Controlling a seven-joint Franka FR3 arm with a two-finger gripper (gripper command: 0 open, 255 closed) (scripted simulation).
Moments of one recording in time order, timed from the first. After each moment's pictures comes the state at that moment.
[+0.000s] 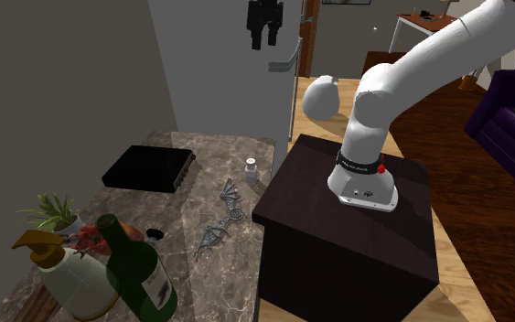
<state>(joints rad) -0.01 -0.80 0.03 -2.40 0.12 1.62 0.06</state>
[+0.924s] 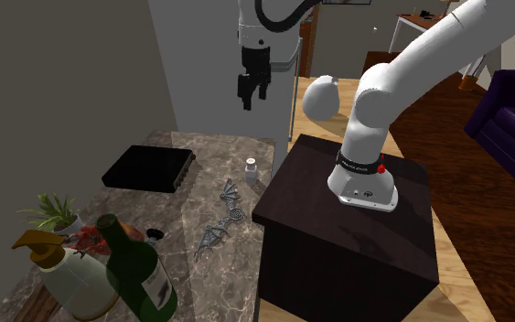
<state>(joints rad) 0.02 -0.70 0.15 -2.73 0.15 2.04 0.13</state>
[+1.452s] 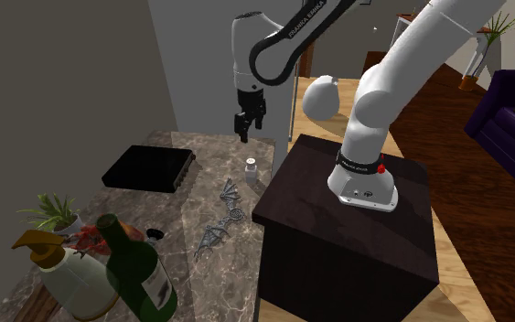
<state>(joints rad) 0.01 -0.46 0.24 -2.85 0.15 2.39 0.19</state>
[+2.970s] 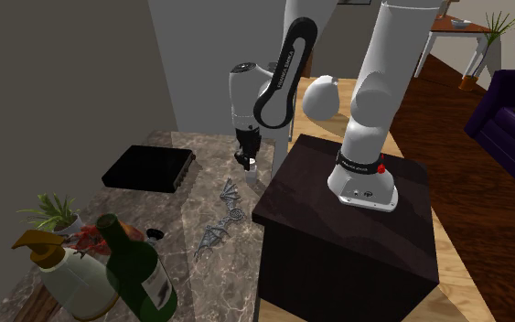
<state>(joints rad) -0.09 -0.02 0.33 -2.86 -0.08 2.82 0.40</state>
